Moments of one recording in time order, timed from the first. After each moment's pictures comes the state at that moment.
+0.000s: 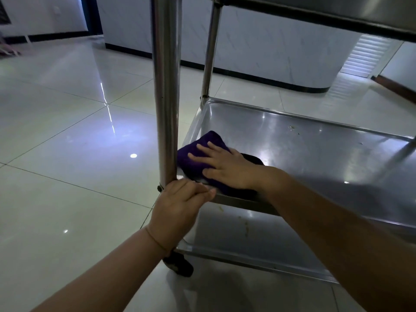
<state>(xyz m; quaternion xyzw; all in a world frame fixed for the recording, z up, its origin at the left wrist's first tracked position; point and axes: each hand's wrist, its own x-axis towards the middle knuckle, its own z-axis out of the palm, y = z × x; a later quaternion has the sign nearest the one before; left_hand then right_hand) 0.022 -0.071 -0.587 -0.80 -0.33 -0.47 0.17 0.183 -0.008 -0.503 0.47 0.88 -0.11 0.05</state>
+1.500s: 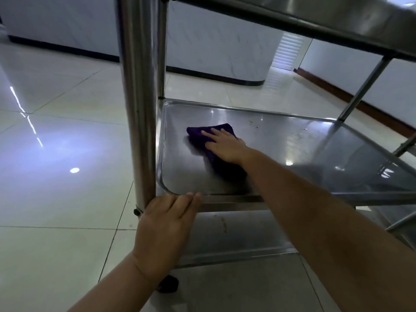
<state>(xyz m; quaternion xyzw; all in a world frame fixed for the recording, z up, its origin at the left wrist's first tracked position) 0.015 -0.068 -0.589 -0.85 -0.32 -0.39 0.17 0.245 0.065 -0.516 0.70 0.71 -0.07 0.05</state>
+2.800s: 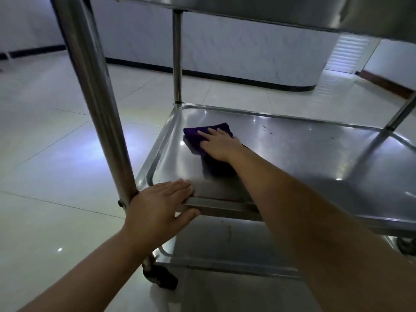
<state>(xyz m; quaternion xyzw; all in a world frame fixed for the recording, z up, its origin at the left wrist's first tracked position) 0.022 -0.064 -0.549 -0.85 -0.45 -0.27 0.08 0.213 0.089 -0.504 0.65 0.75 -0.12 -0.03</state>
